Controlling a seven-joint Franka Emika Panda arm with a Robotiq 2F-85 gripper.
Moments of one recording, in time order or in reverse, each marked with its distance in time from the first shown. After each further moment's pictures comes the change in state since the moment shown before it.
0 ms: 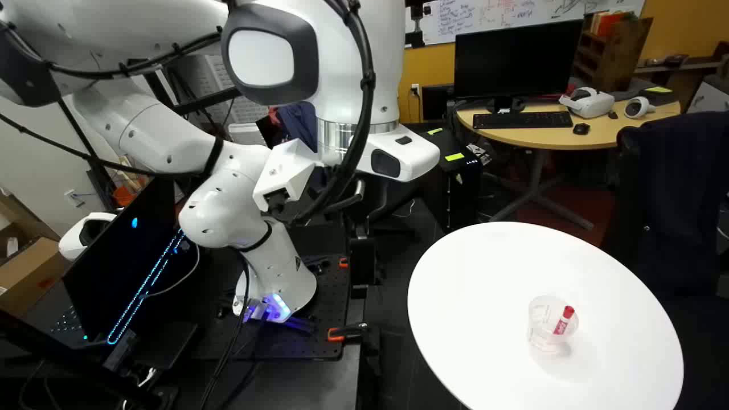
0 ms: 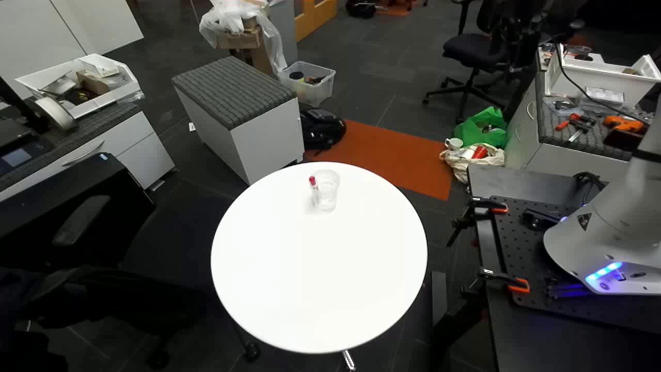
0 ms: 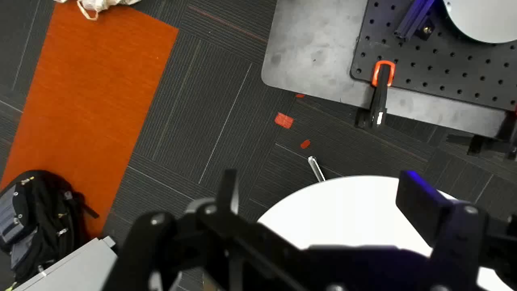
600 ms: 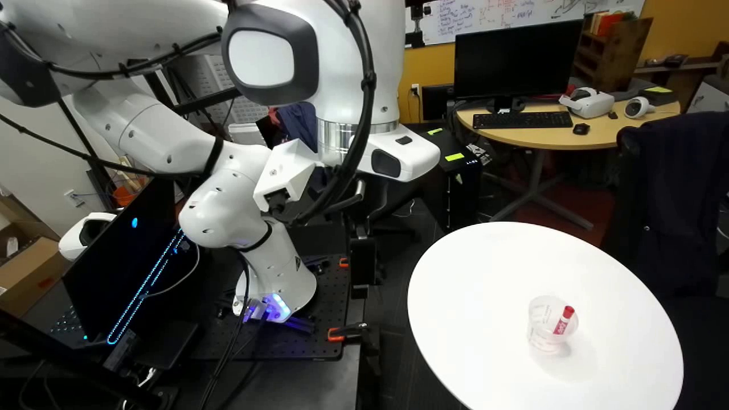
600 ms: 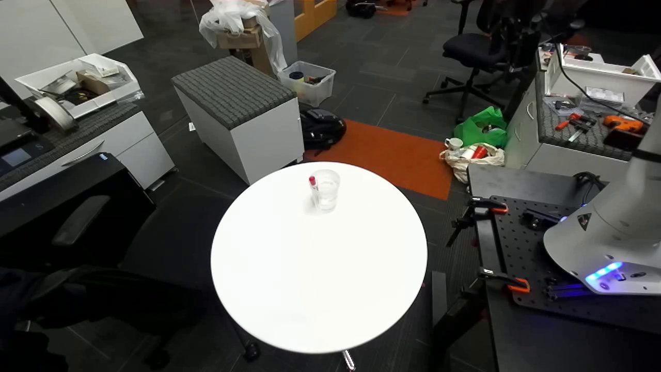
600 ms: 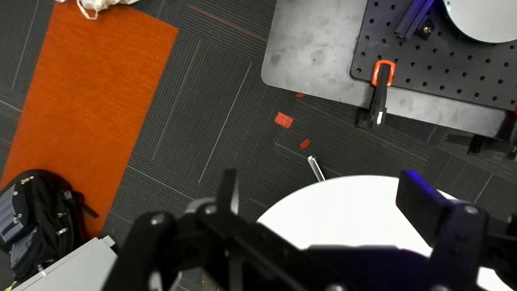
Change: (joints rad) arm 0.002 0.000 -0.002 0.000 0.000 0.001 0.000
